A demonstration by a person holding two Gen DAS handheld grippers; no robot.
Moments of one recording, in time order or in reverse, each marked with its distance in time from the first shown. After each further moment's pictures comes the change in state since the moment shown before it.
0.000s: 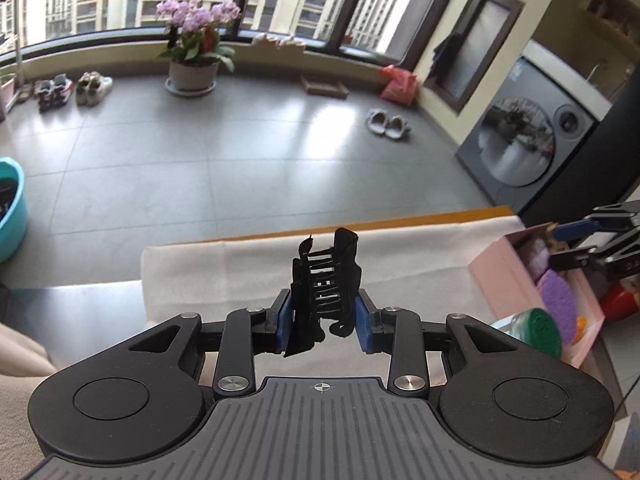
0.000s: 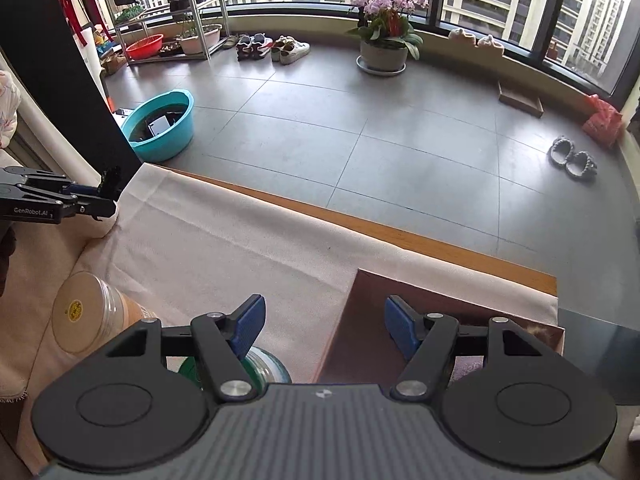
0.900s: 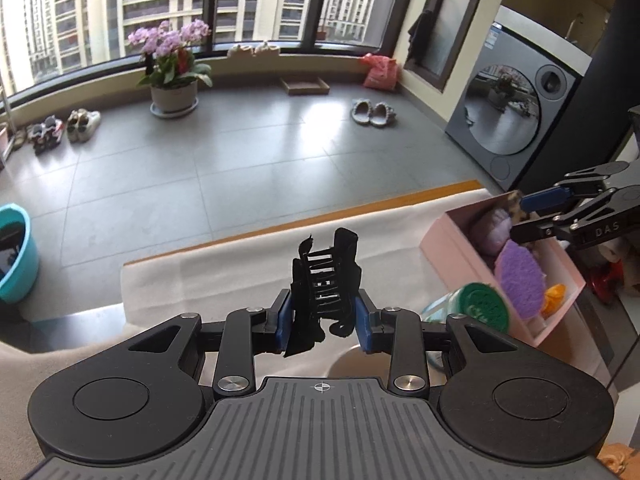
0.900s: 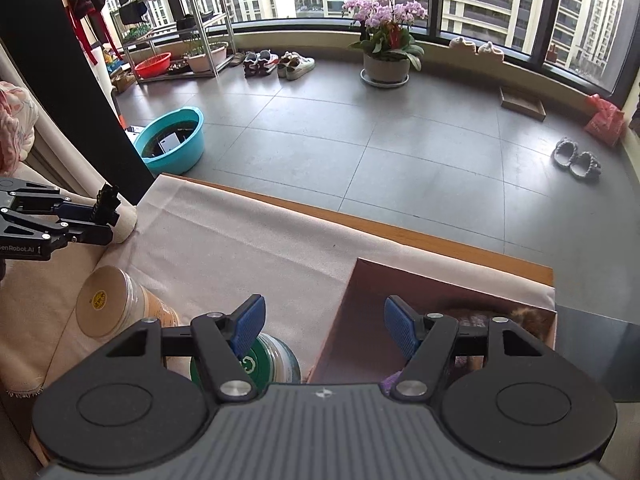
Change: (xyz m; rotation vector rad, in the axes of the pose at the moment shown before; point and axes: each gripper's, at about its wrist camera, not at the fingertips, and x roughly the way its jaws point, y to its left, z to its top) left arm -0.023 -0.105 0.001 0.151 0.029 0.068; right arm -0.032 -0.019 -0.021 0.030 -0.066 0.040
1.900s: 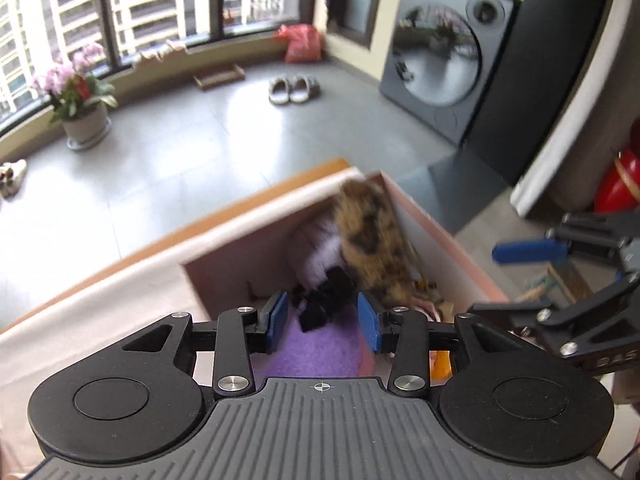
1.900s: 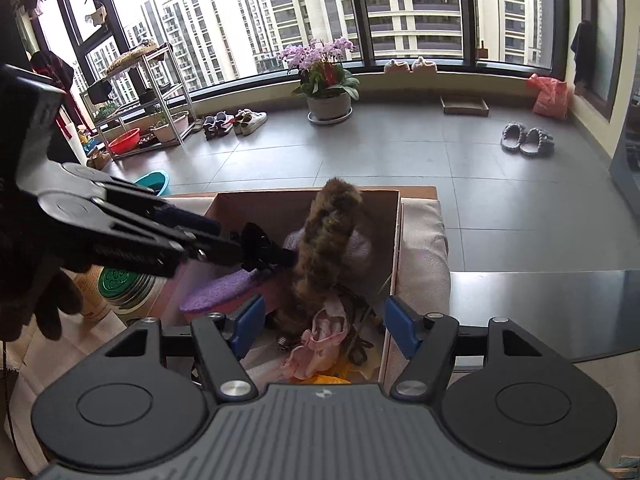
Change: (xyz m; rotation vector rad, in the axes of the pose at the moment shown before) left arm 0.141 -0.227 0.041 0.177 0.046 -0.051; right arm -0.046 -0.122 -0.142 0.183 -0.187 -0.018
